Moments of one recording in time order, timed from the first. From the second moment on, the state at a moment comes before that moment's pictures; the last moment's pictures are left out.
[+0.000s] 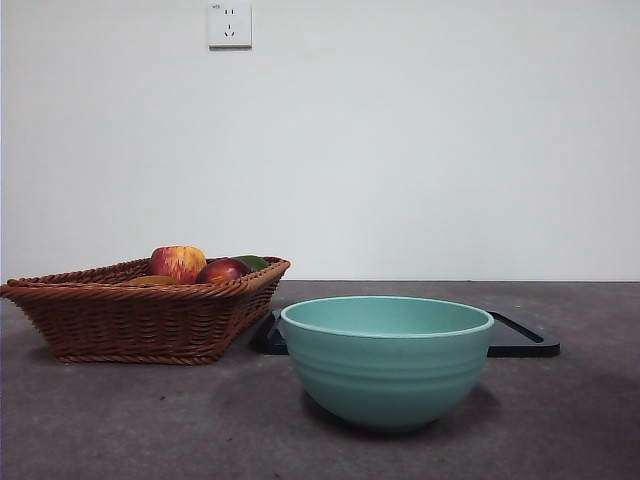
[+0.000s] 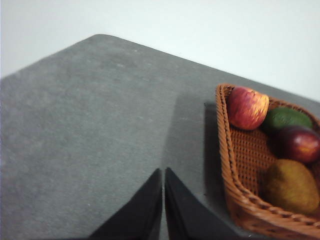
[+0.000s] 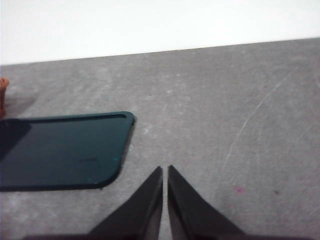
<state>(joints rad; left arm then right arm) 0.07 0.01 0.03 -0.18 0.00 -0.29 -0.04 0.01 0.02 -0.16 -0.15 0.17</state>
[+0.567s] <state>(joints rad) 0.07 0.01 0.19 -0.23 0.13 -0.43 -0.04 0.01 0.19 -0.17 -0.21 0.30</state>
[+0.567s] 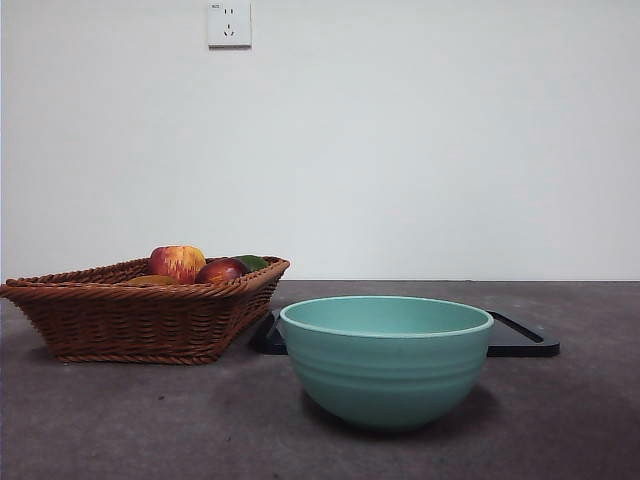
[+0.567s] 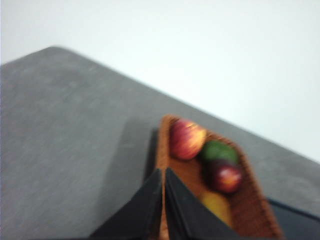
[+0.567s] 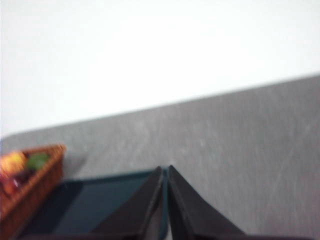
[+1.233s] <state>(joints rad) 0.07 0.36 0.75 -0.61 0.34 -0.24 -0.04 0.31 0.80 -0.62 -0.34 0.17</state>
